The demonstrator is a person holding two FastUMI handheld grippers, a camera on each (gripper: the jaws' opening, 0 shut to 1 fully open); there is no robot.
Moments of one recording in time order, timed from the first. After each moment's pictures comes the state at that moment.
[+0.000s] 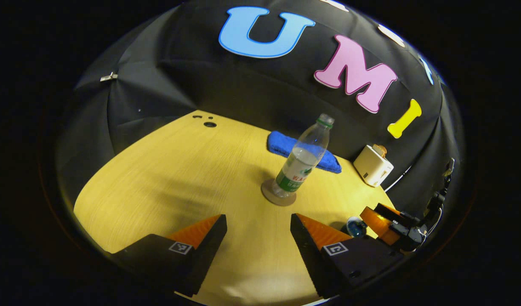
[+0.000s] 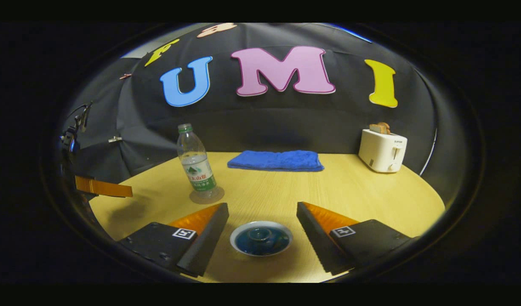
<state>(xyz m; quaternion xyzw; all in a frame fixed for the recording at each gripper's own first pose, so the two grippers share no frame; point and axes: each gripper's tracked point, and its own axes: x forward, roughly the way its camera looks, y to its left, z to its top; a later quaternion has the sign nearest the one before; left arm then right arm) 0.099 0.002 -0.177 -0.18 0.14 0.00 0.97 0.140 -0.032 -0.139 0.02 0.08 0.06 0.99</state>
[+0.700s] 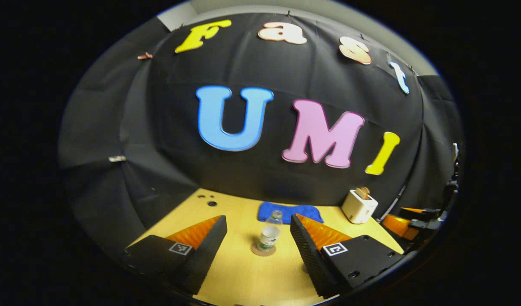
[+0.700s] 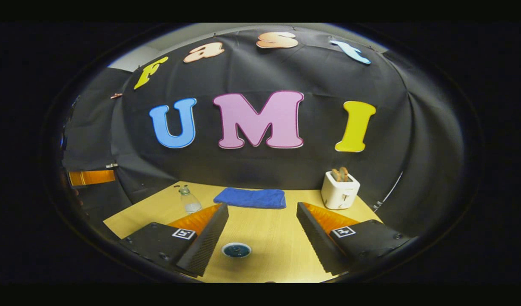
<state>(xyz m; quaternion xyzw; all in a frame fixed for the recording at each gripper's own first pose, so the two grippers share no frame) -0.012 0.005 0.048 -0.08 -0.05 0.08 0.99 0.035 -0.102 0.059 0.00 0.01 0.01 1.00</state>
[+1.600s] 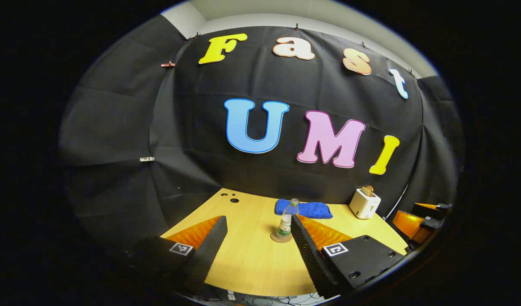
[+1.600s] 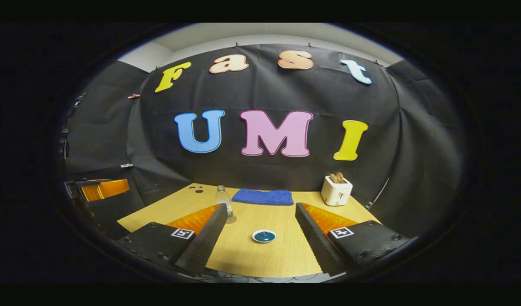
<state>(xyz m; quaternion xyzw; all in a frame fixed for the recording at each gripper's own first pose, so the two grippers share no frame) -0.108 0.034 0.000 -0.10 -0.05 0.08 0.99 -0.069 0.001 0.065 -0.01 -0.02 0.00 1.00</state>
